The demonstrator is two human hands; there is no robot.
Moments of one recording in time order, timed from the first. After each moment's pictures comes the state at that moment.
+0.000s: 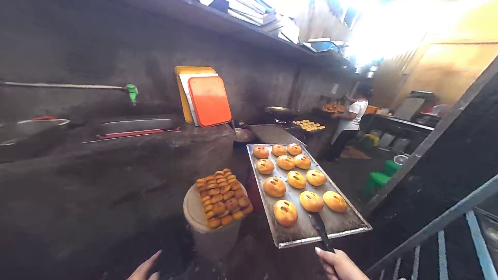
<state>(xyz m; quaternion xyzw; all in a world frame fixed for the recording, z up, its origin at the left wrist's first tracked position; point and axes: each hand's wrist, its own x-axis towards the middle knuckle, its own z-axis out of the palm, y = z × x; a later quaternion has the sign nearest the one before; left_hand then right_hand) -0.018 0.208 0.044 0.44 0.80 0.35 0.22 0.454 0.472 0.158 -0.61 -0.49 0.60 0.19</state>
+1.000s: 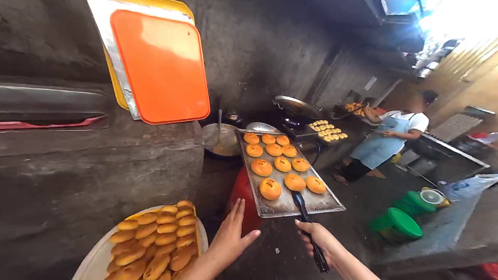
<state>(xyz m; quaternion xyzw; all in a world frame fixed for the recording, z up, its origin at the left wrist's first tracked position) 0.047 0.885 0.131 0.54 0.68 0.36 0.34 0.278 1.034 0.190 -0.64 -0.45 0.61 0.09</state>
